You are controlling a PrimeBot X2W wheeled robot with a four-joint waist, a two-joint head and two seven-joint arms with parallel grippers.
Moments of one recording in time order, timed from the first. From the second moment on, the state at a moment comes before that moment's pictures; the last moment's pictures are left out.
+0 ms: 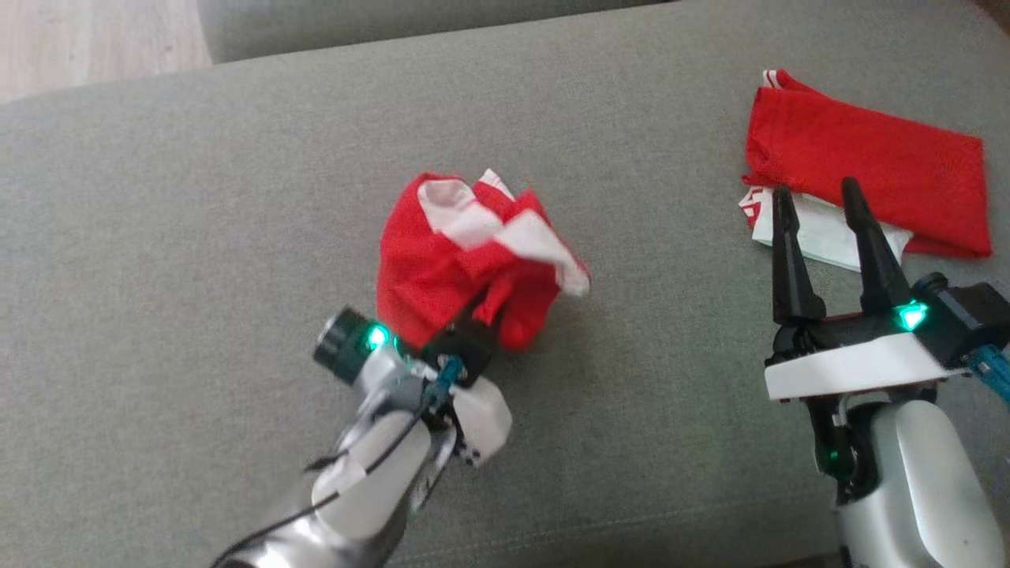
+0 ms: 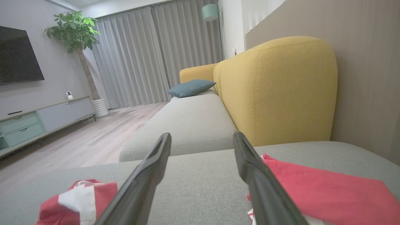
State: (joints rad) left arm -0.54 0.05 -0.82 0.69 -0.12 0.16 -0.25; right arm -0.19 -0.05 0.06 0.07 0.21 0.12 -0.14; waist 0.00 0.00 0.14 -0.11
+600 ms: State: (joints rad) left arm -0.49 0.05 -0.93 0.59 -0.27 0.19 -0.24; right arm -0.15 -0.05 0.04 0.10 0.22 0.12 -0.14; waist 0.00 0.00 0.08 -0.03
